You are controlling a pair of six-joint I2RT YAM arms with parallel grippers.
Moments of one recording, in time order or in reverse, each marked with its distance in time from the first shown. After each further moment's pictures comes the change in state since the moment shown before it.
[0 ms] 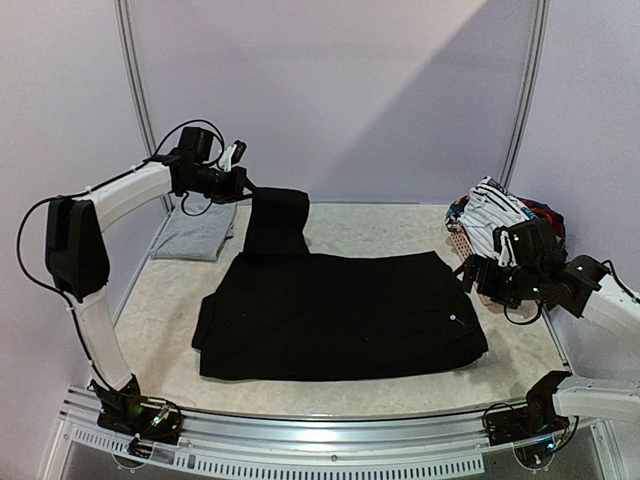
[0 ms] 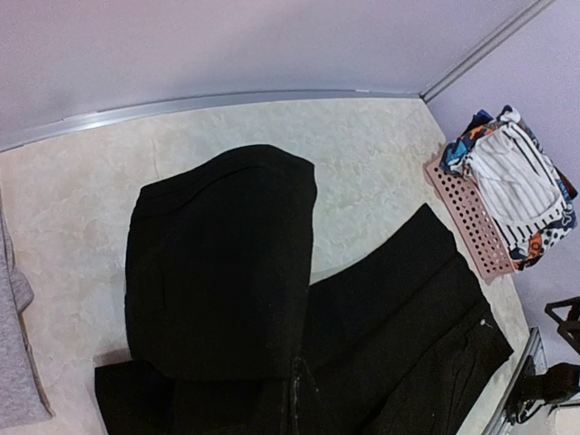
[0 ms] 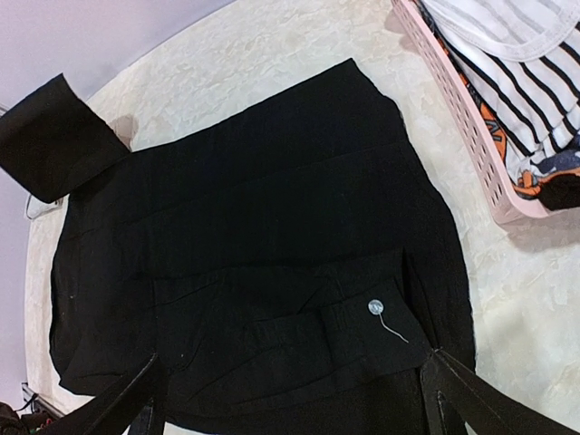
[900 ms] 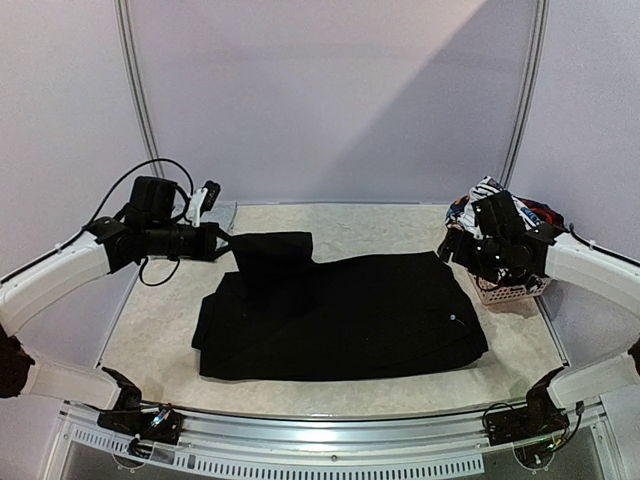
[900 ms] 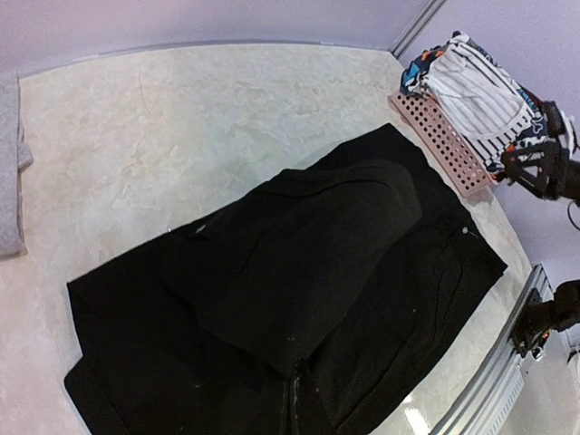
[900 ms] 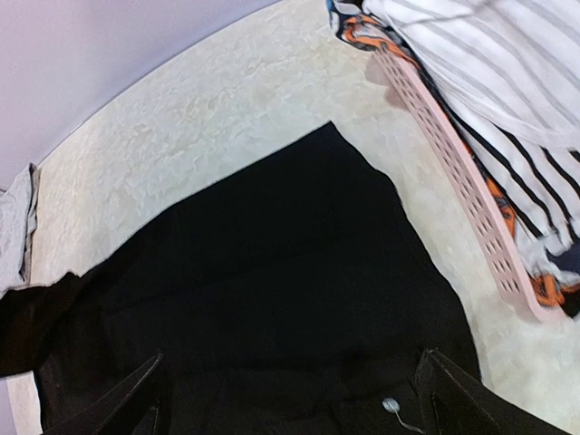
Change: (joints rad) left arm -0.174 -0.718 -0.726 0.088 -0.168 -0.039; right arm -0.010 0.352 0.180 0.126 0.145 0.054
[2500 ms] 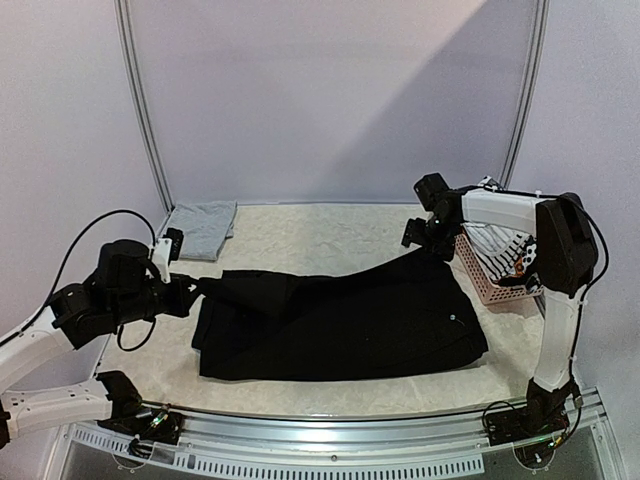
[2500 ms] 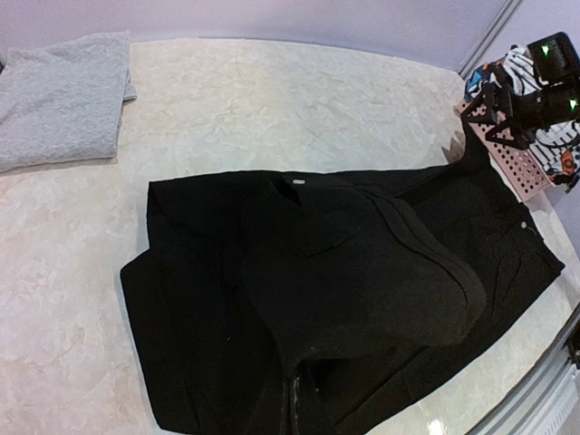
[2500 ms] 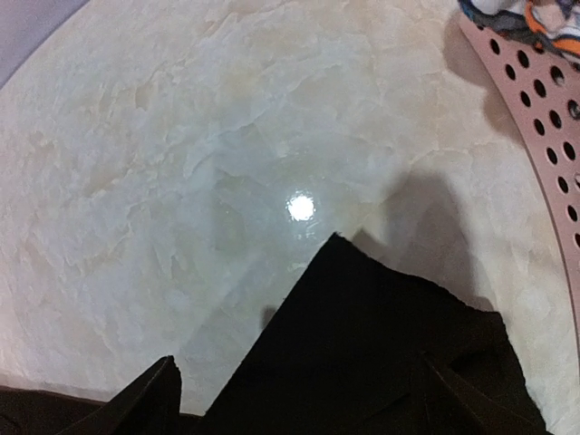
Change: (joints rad) left arm -0.223 -0.503 -0.372 -0.083 -0.449 -0.148; right arm -0.070 0.778 0.639 -0.160 -0.065 -0.008
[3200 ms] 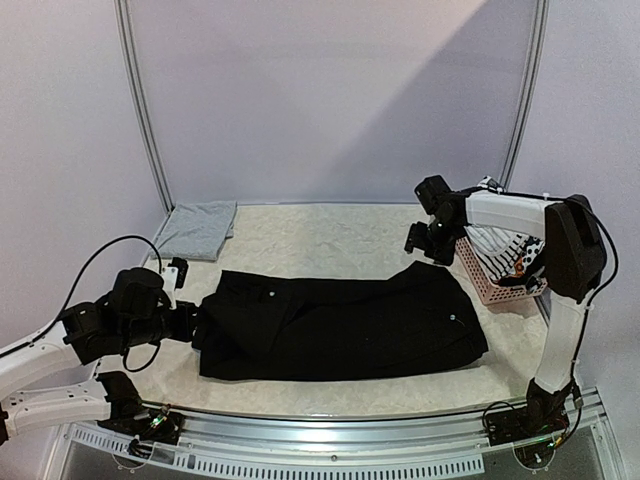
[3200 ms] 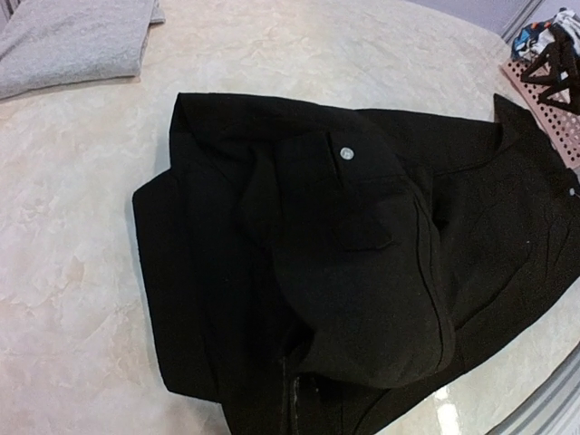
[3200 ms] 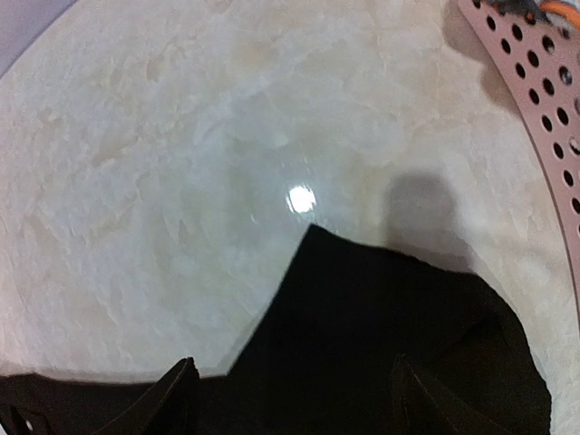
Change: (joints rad) left arm -0.075 -0.043 -0.148 -0.025 -0.094 -0.079; right arm 0.028 -0.069 -0.068 -0.027 -0.018 0.020
